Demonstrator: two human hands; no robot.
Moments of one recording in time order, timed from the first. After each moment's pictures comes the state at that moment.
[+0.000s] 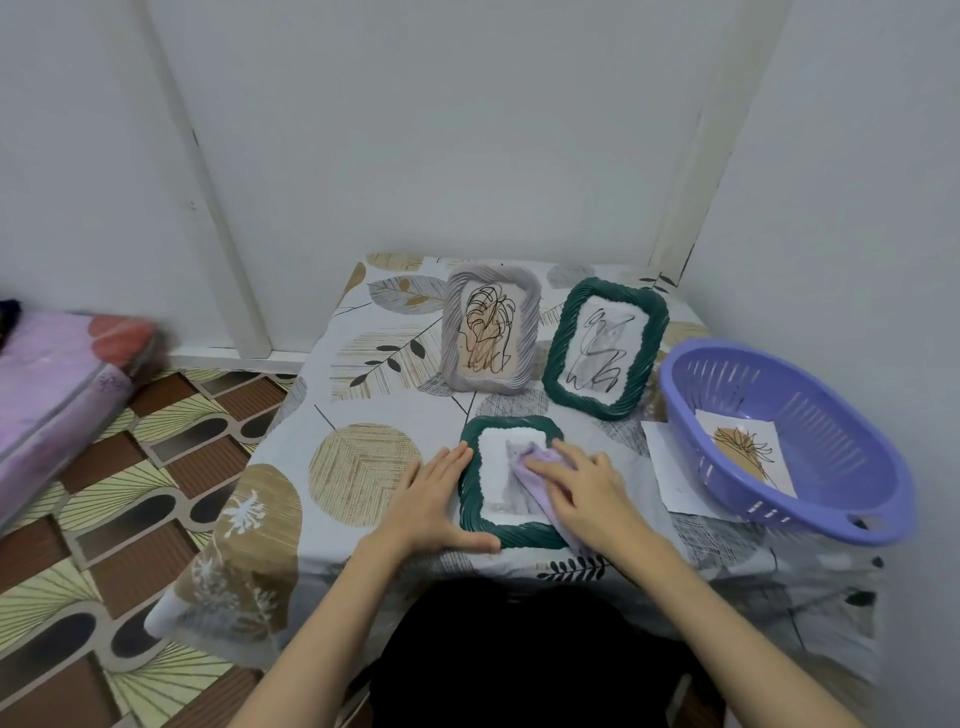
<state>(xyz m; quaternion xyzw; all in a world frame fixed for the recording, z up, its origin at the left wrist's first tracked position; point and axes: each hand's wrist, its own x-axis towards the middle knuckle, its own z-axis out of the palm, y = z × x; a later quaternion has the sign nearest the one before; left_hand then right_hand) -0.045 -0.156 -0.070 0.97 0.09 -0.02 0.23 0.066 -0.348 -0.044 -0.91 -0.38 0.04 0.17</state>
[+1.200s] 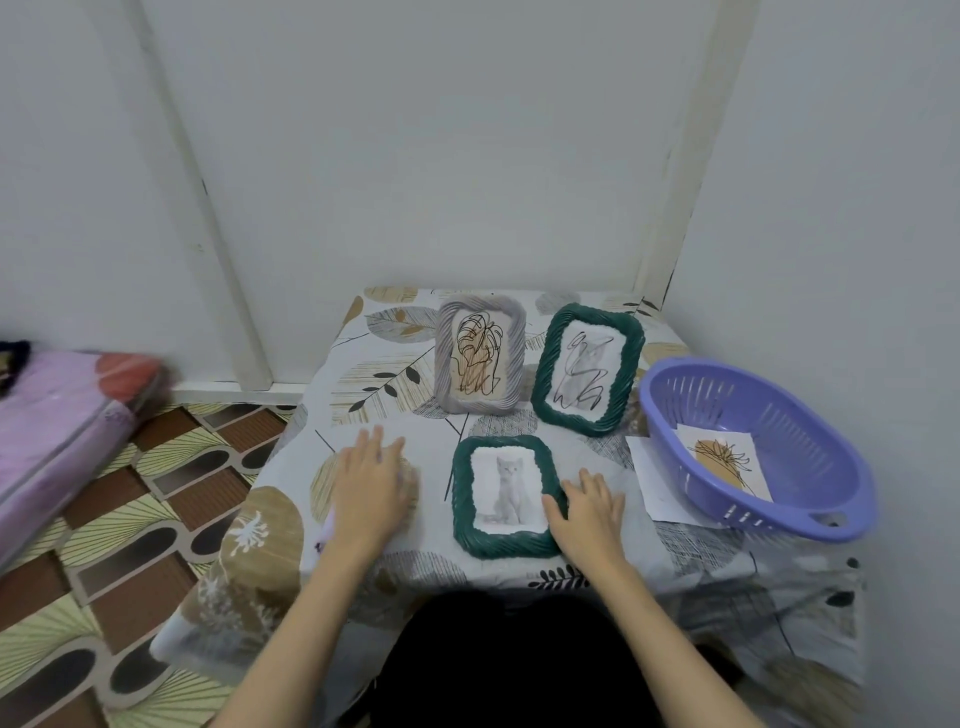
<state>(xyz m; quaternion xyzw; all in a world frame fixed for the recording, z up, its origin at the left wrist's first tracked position) -0.057 -0.135 -0.038 0.94 0.28 0.16 0.09 0.063 -0.348 -0.073 -0.96 -0.20 0.04 0.21</state>
